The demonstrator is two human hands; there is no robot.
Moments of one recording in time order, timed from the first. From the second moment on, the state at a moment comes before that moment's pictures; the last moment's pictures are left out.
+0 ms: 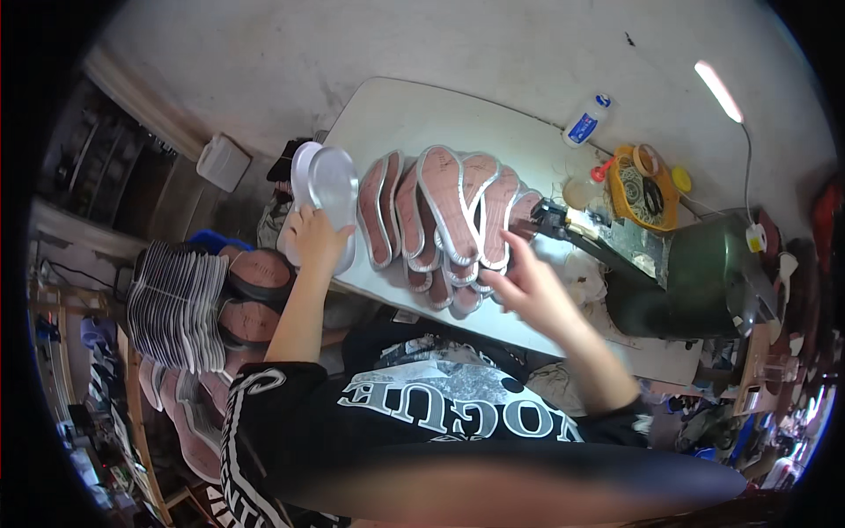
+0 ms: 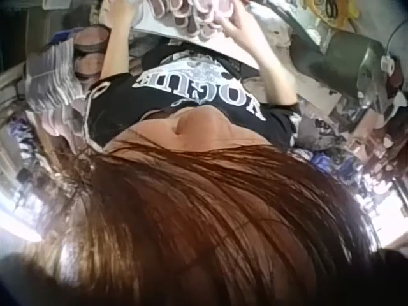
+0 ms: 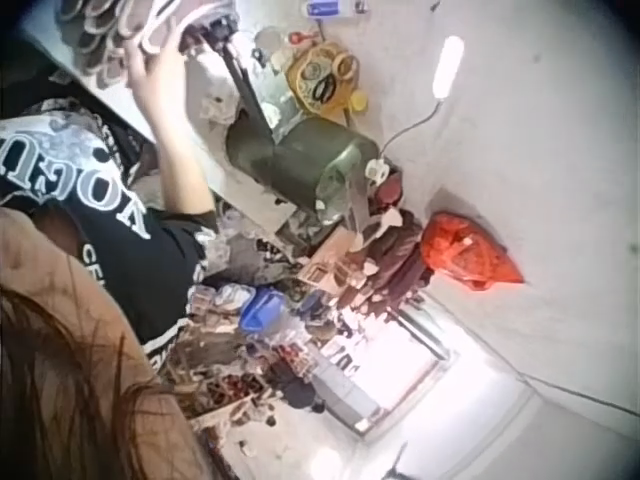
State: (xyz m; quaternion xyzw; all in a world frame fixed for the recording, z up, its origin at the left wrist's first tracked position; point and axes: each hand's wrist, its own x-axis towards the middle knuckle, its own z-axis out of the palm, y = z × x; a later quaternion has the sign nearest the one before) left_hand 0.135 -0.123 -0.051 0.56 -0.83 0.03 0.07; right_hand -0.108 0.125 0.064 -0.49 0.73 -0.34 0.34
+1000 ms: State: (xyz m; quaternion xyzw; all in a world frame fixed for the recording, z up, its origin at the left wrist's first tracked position) left_hand -0.011 0.006 0.081 0.00 -0.79 -0.56 0.26; right_hand -0.119 0.143 0.104 -0.32 0.51 -0.74 0.28
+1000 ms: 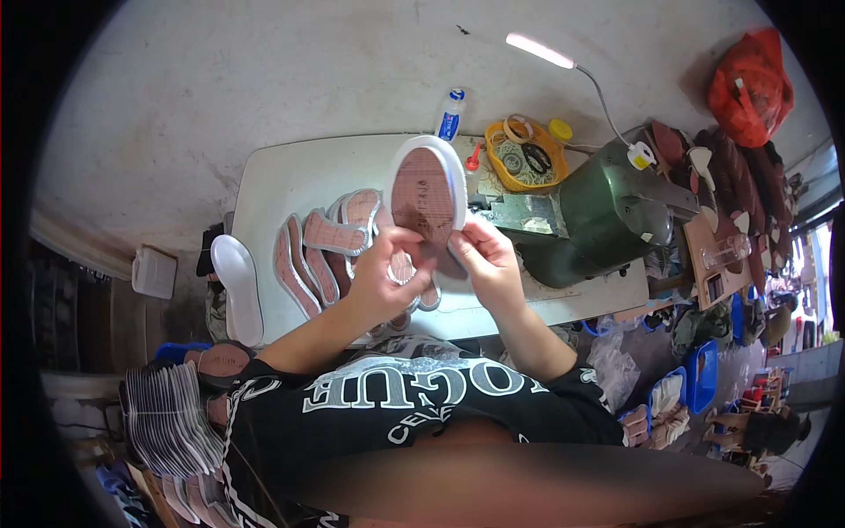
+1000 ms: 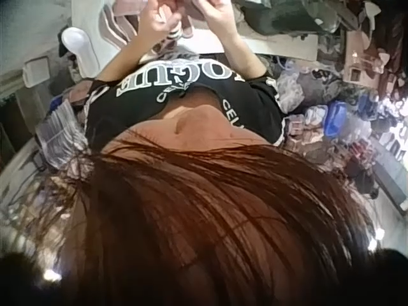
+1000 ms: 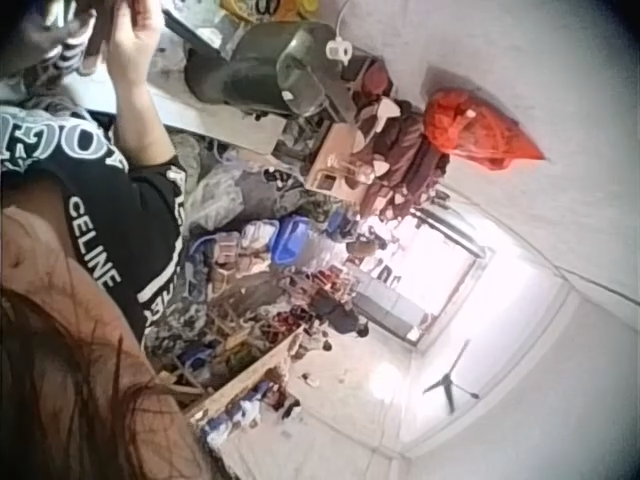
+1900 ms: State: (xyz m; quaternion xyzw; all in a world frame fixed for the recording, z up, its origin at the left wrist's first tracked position) left_hand -0.078 0.001 0.070 0.09 -0.47 -0.85 0.23; right_hand -0.171 0.140 0.086 -0.22 0.52 -0.70 0.44
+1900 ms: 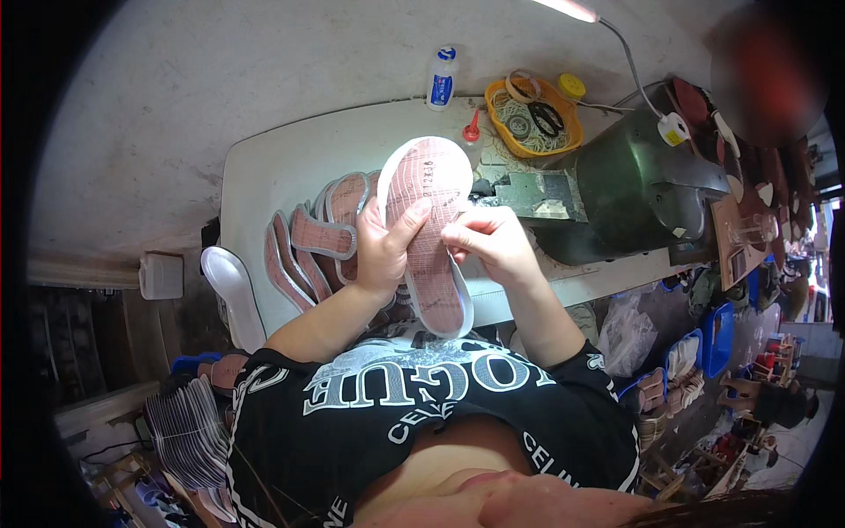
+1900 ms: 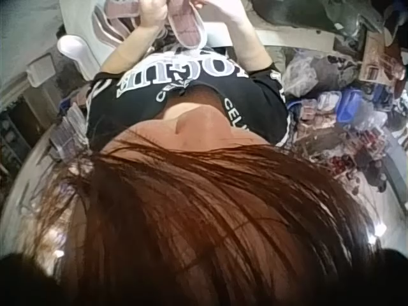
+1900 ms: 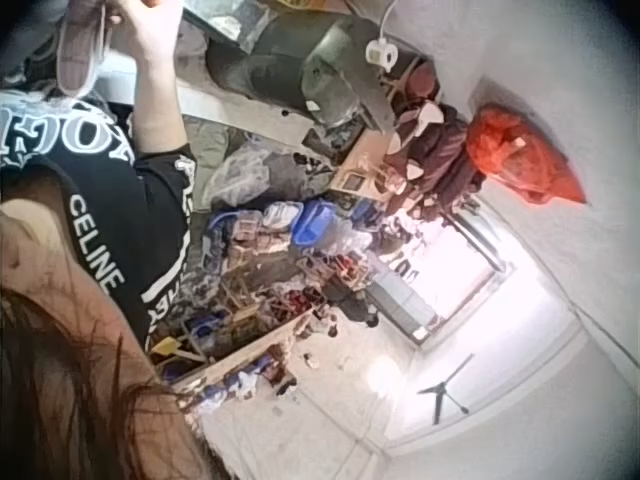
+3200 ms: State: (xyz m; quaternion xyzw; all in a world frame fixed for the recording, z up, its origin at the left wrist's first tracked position) left_hand -0.179 -0.087 0.045 0.24 -0.68 -0.69 -0.08; right_hand -0.124 0.159 0.058 0.01 0.41 -0.79 0.45
